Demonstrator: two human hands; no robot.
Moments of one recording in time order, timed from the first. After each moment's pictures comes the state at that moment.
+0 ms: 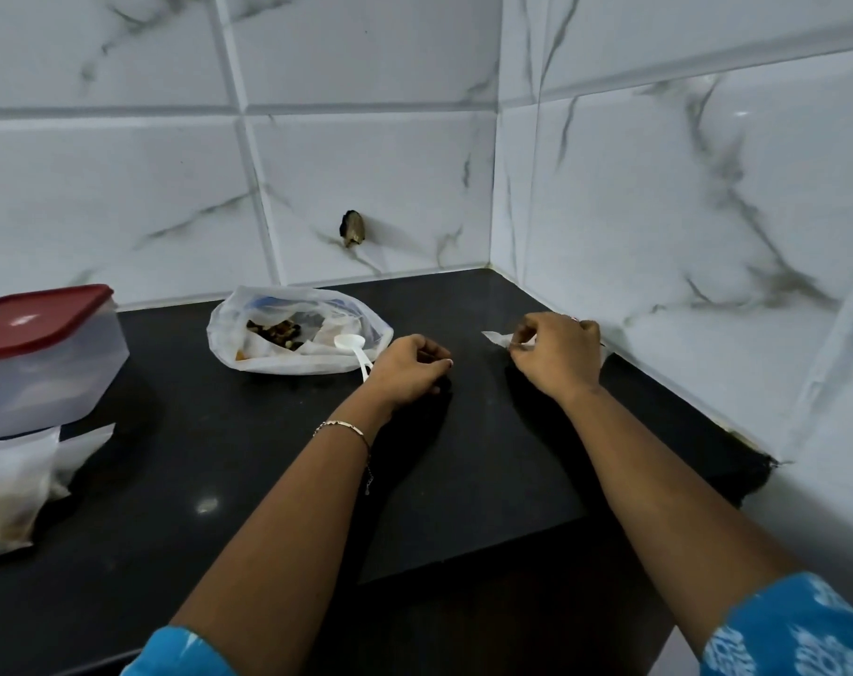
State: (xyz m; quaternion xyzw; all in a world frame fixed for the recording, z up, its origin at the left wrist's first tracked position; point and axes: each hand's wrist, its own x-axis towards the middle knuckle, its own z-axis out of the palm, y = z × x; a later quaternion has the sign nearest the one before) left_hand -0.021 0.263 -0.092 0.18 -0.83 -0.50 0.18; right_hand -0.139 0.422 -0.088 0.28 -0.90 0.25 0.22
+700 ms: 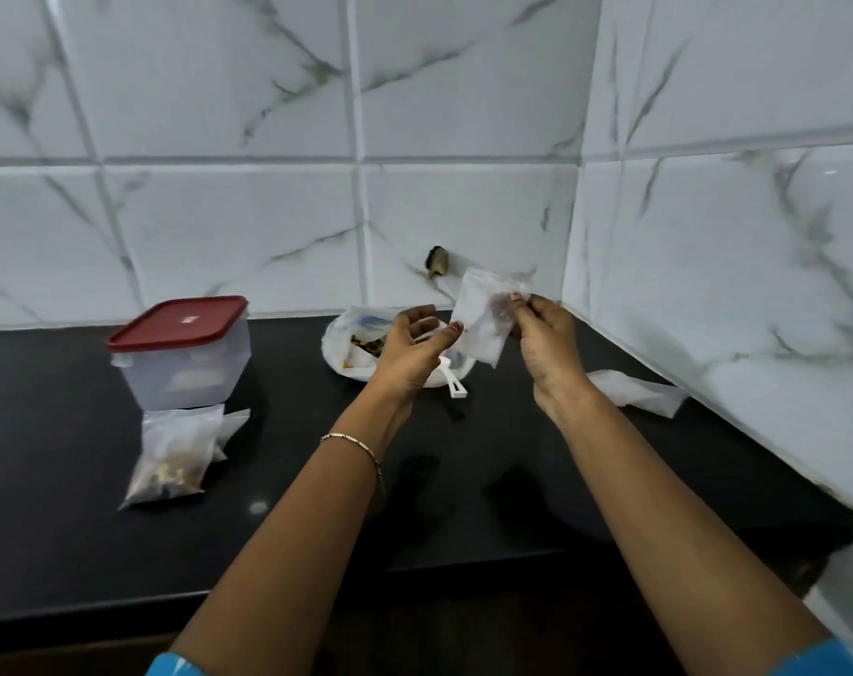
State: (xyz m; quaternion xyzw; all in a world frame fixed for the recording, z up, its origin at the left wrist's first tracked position) left_hand 0.069 0.234 -0.043 0.18 -0.64 -0.65 0.36; right_hand -0.030 0.347 -0.027 0.29 -0.58 0.76 -0.05
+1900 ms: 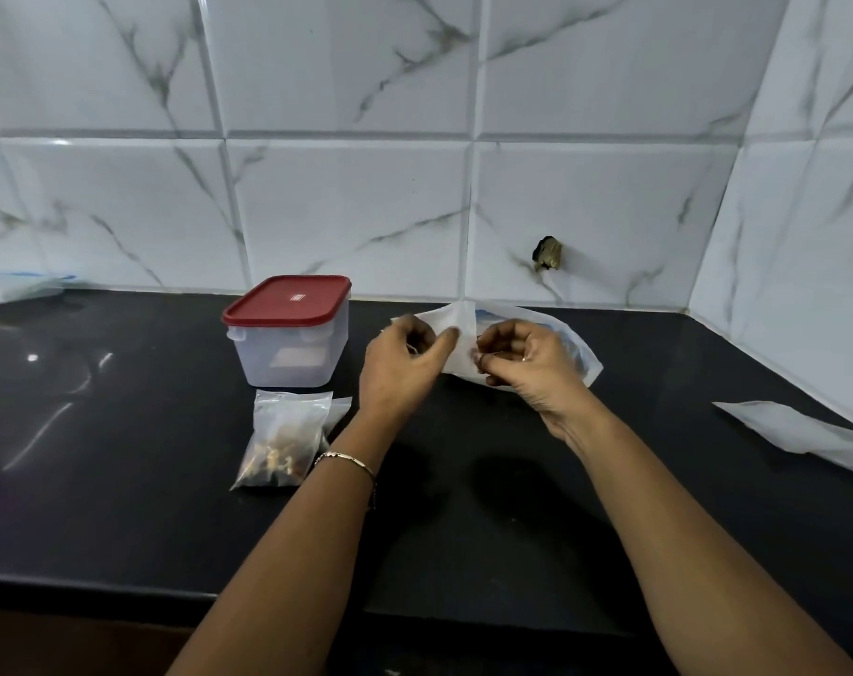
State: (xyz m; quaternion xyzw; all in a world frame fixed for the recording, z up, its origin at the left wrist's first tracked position) left_hand 0.149 0.142 -0.066 0.31 -0.75 -0.34 0.47; right_hand 0.031 0.250 -0.052 0.44 -0.58 0.65 -0.22
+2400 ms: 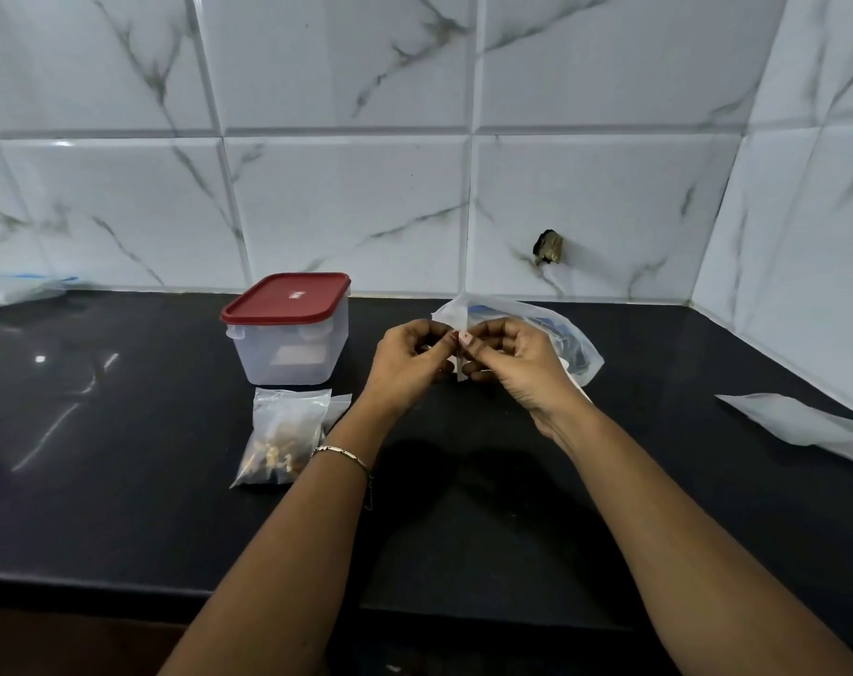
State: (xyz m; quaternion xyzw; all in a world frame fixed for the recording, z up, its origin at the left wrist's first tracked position) left_hand 0.152 0.147 -0.060 0.22 -0.74 -0.49 0.39; right_hand 0.039 0.242 -0.055 0.42 -0.56 0.67 -0.24
